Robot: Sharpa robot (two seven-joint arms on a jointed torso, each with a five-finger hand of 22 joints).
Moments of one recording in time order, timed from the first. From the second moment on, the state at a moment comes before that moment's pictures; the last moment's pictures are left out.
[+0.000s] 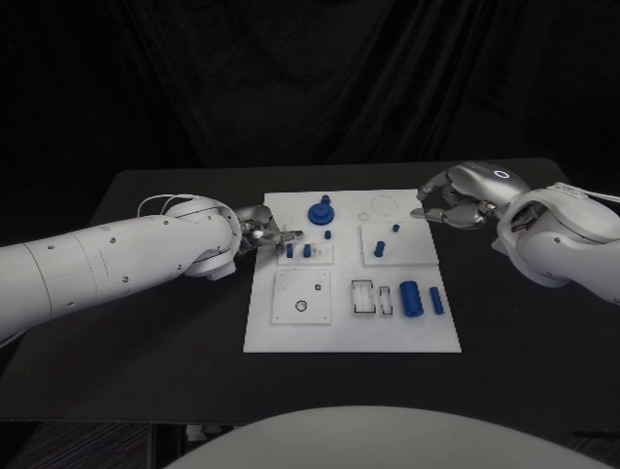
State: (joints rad) left arm 1.24 -0.63 -0.21 1.26 -1.06 -0.05 -0.29; left_hand 0.83 0.10 0.09 0.30 0.11 1.07 0.03 0.20 1.29 1.47 -0.03 1.57 1.31 1.47 -0.08 1.57 1.31 0.05 1.44 0.03 1.40 1.31; right arm 1.32 -1.01 -0.25 1.58 -1.50 -0.48 -0.13; right_hand 1.20 -0.01 0.07 0.29 0.07 0.88 0.11 0.10 0.42 1.46 0.01 1.47 1.31 1.47 -0.06 1.40 1.31 0.06 1.44 0.06 1.19 1.31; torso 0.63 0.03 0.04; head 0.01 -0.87
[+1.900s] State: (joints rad) left arm 1.26 -0.61 -0.21 1.24 -1.06 -0.03 -0.33; left_hand 1.01 0.09 0.06 0.26 0.18 1.06 0.03 0.17 1.28 1.47 -0.03 1.57 1.31 1.47 -0.08 1.57 1.31 0.05 1.44 0.03 1.40 1.31; right arm 1.34 -1.01 -0.25 1.52 -1.13 -0.55 0.15; right_hand 1.33 0.05 -0.11 0.24 0.25 0.99 0.10 0.11 0.40 1.47 0.03 1.48 1.31 1.47 -0.04 1.43 1.31 0.06 1.45 0.07 1.23 1.31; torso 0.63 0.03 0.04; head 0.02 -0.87
